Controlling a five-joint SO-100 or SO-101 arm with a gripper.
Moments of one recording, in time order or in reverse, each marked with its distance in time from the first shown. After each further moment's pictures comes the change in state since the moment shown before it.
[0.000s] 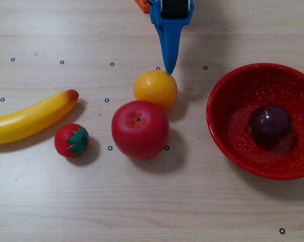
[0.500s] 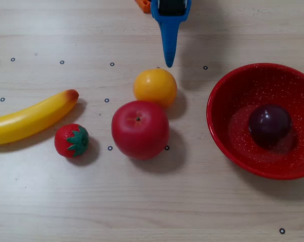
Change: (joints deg) arm 0.1 8.6 3.3 19.6 -6.4
